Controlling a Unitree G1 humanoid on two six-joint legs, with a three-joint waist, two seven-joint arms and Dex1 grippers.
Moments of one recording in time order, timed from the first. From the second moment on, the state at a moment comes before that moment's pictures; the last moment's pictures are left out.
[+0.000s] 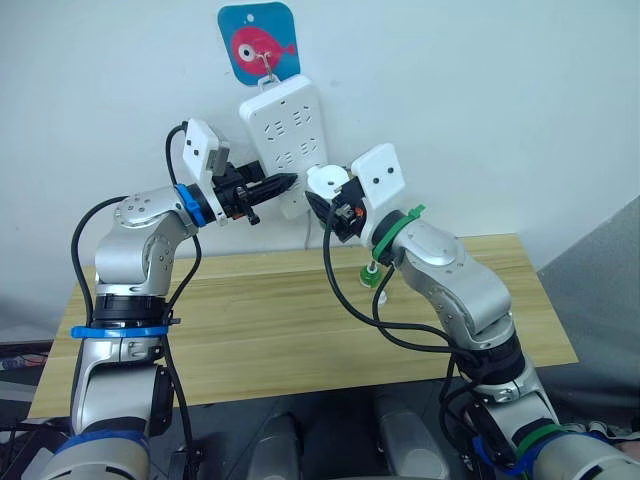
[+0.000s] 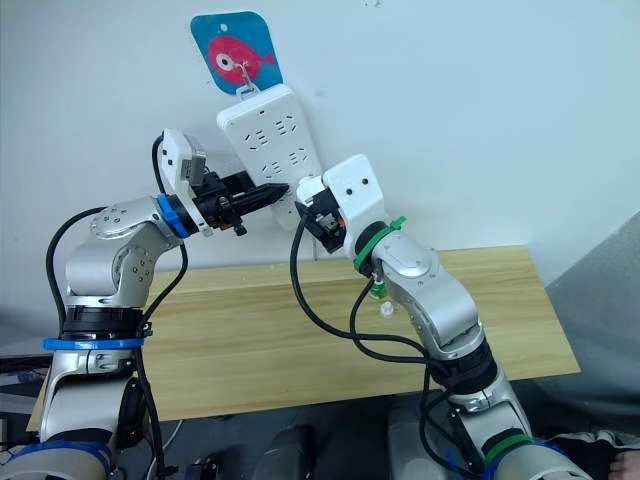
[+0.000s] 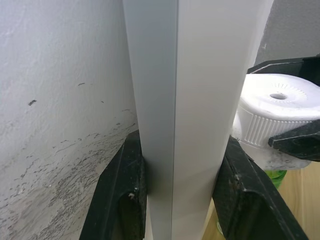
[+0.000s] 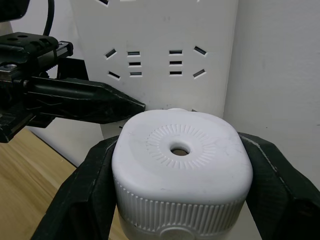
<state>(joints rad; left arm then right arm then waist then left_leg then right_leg) -0.74 0.56 0.11 0.19 -0.43 0.40 -0.96 -0.68 -0.11 0.28 -0.34 0.19 0.75 0.18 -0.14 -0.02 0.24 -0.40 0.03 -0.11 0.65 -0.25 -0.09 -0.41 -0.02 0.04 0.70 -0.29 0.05</state>
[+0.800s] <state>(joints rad) -0.71 0.57 0.13 0.19 -0.42 0.40 -0.94 -0.71 -0.06 0.26 -0.18 0.16 0.61 0.25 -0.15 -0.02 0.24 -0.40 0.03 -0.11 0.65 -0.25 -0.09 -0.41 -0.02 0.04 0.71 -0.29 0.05</state>
